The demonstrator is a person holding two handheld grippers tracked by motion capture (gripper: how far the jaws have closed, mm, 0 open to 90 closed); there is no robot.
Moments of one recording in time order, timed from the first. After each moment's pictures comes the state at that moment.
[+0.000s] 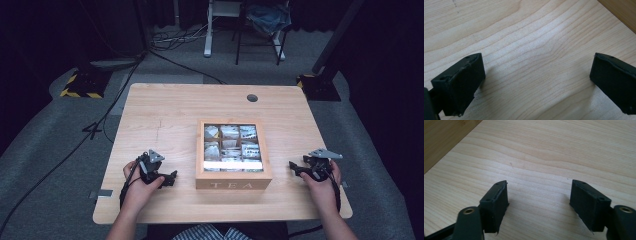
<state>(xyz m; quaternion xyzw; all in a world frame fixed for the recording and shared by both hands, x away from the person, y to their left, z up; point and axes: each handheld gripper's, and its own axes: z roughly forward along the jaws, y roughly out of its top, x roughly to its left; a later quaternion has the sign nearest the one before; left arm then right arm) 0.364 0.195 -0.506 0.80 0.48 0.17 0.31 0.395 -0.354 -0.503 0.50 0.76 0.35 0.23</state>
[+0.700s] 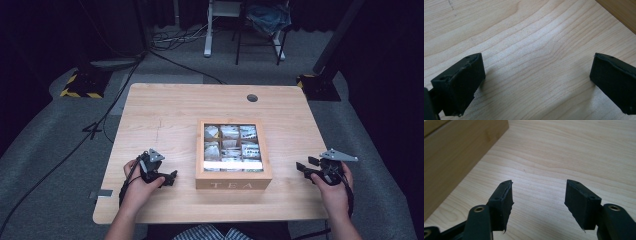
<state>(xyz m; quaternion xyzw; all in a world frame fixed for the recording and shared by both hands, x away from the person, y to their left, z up) 0.367 0.197 -0.505 0.81 0.47 0.17 0.31 0.366 -0.362 -0.464 0.49 0.76 0.37 0.22</state>
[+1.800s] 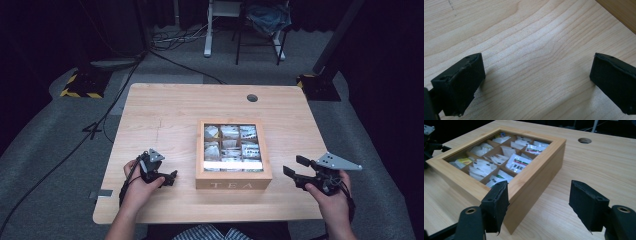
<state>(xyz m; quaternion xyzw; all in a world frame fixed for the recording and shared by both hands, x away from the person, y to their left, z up) 0.367 0.196 -0.505 0.81 0.47 0.17 0.31 0.319 -0.303 -0.407 0.40 0.76 0.47 0.20</state>
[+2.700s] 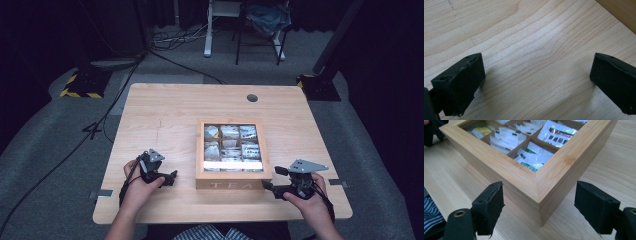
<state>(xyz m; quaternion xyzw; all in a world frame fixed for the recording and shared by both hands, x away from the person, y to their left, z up) 0.367 0.196 -0.505 0.81 0.47 0.17 0.31 0.322 -0.257 -0.442 0.37 0.82 0.43 0.13</state>
